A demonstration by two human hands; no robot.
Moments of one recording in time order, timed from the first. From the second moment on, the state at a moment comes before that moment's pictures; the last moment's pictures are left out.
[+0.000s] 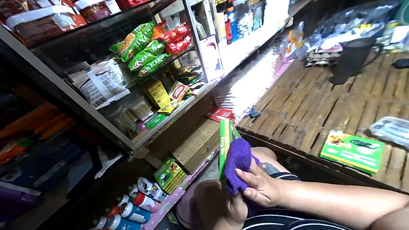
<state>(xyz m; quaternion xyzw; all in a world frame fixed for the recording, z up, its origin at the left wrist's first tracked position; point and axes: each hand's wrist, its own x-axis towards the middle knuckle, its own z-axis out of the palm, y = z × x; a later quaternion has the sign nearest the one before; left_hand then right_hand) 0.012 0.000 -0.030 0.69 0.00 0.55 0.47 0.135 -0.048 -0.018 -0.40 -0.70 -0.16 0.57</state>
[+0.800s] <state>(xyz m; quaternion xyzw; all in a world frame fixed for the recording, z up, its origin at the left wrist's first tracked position) 0.010 0.000 -0.032 0.65 0.08 0.50 0.57 0.138 -0.031 -0.034 -0.38 -0.70 -0.17 0.58</state>
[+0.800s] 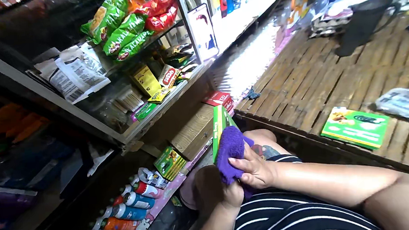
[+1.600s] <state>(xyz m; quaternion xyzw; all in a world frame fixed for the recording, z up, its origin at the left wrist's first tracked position) 0.006 0.005 -0.033 0.65 0.04 0.50 0.58 0.133 -0.036 -0.041 -0.37 -0.70 -0.14 0.59</state>
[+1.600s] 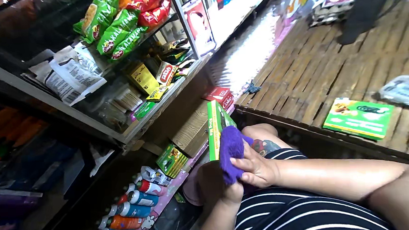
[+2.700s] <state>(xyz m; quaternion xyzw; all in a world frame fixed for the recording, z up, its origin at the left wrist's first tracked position) 0.019 -0.006 -0.016 0.68 0.06 0.39 0.62 0.172 -0.038 0.001 -0.45 -0.62 -0.14 0.62</state>
